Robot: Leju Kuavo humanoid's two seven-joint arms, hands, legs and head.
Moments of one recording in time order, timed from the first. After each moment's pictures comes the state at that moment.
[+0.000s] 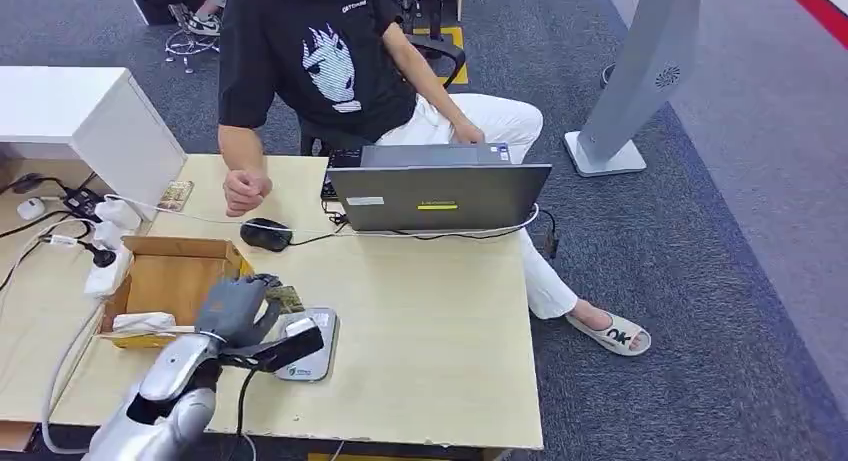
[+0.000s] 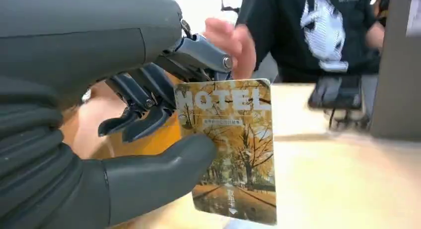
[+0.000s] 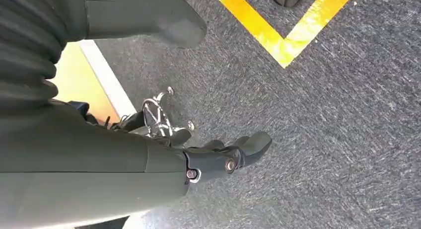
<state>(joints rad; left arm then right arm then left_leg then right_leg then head) -0.20 0.29 -0.48 -1.41 -1.06 0.08 0.11 -0.05 0.11 -1.15 -0.25 0.68 -0.39 0.09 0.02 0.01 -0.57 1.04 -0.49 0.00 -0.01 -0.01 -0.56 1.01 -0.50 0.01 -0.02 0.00</state>
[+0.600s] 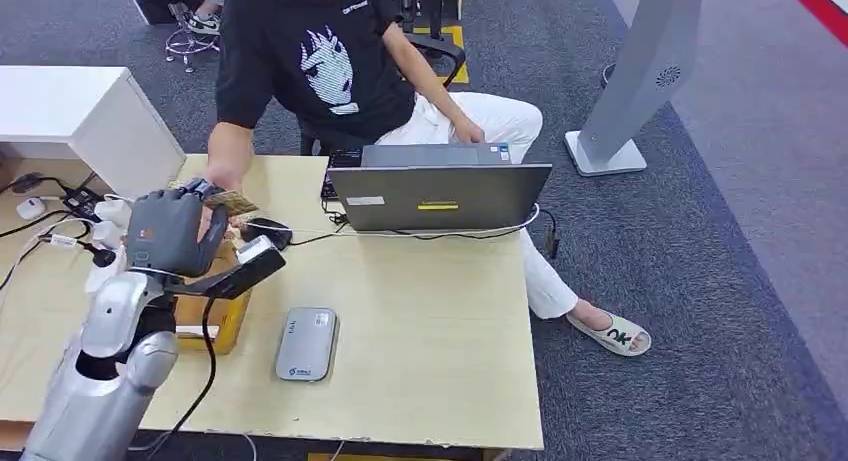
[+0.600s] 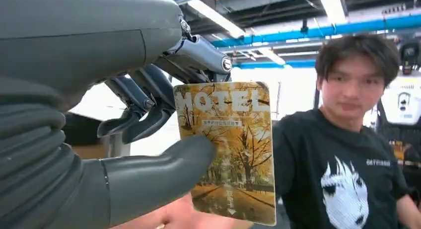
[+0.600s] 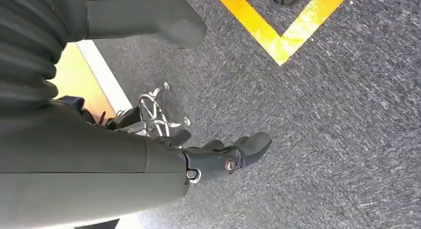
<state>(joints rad) -0.31 0.29 -0.34 -1.61 -1.17 0.16 0.14 -0.05 0.11 -1.17 -0.25 0.71 -0.39 0.08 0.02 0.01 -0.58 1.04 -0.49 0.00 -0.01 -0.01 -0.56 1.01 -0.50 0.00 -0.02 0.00</state>
